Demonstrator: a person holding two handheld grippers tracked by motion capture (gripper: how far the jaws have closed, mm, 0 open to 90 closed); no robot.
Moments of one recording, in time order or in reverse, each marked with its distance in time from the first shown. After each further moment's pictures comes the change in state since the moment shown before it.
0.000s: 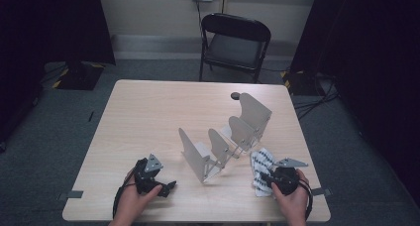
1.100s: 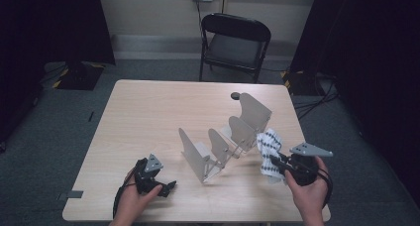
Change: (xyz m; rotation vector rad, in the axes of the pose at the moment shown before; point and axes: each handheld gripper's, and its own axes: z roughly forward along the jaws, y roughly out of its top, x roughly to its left) left arm 0.000 0.000 0.000 0.001 0.001 -0.001; right arm 0.008 0.060 -0.080 -0.177 -0.006 -0.060
